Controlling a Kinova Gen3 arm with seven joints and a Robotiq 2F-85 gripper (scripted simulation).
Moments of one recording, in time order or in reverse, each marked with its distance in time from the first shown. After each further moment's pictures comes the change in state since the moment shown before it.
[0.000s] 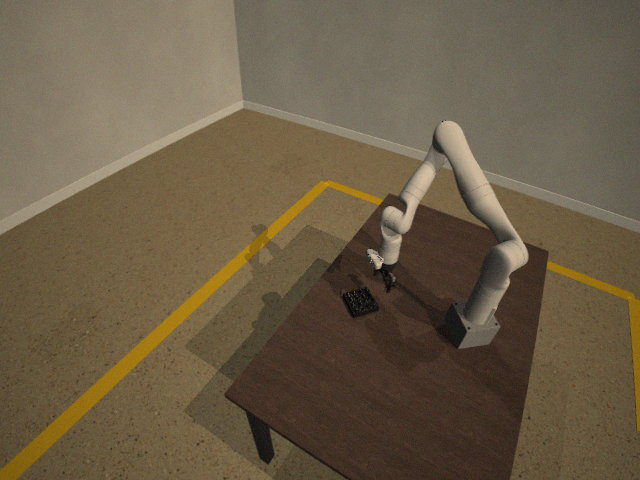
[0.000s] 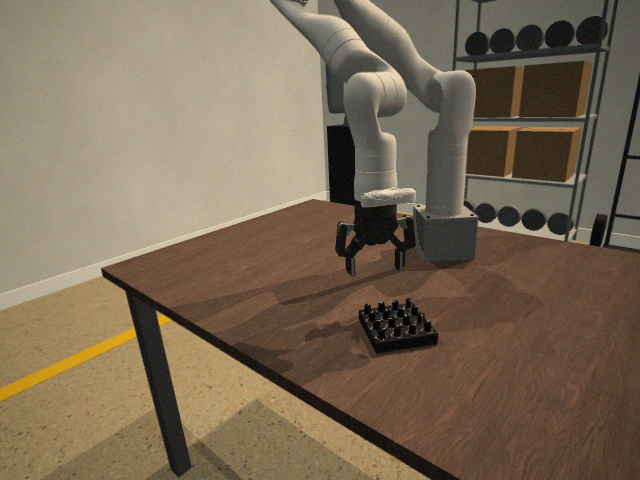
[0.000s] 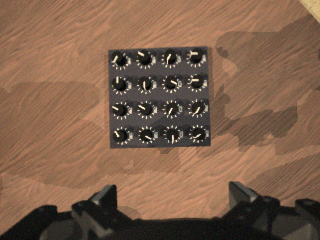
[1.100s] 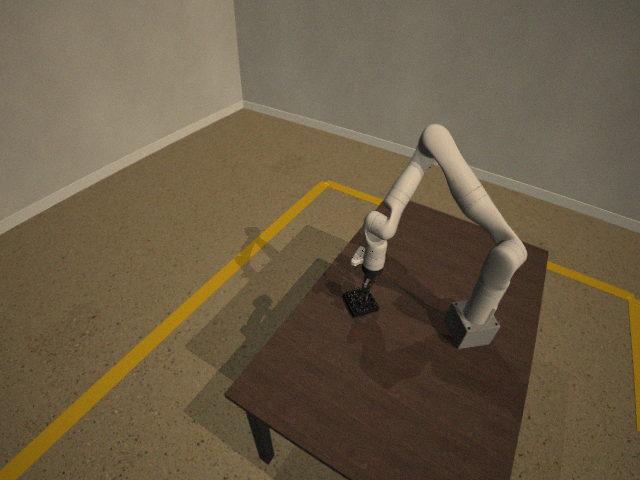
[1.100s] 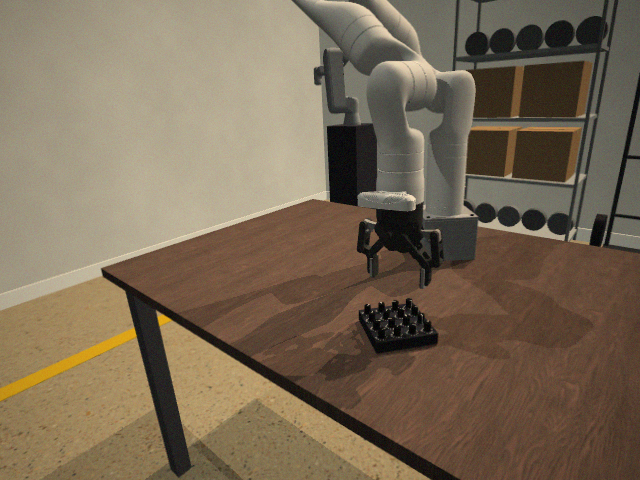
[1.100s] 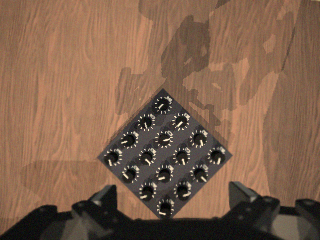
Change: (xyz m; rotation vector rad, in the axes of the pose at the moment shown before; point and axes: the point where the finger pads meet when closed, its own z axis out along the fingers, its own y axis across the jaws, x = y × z) arm 0.066 -0.019 -0.010 0.001 -0.010 0.777
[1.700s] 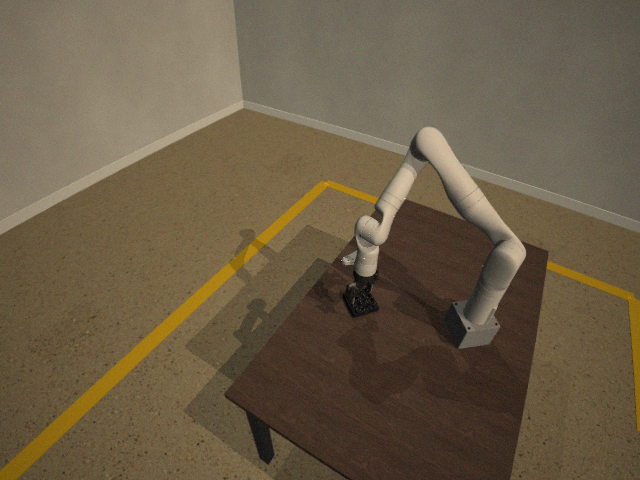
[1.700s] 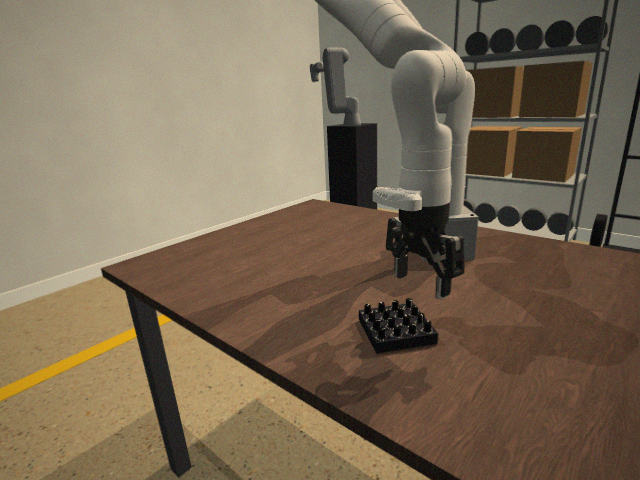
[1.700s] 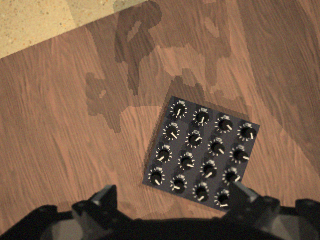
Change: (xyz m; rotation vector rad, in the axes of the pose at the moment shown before) arm 0.017 -0.046 -0.009 0.004 0.005 0.439
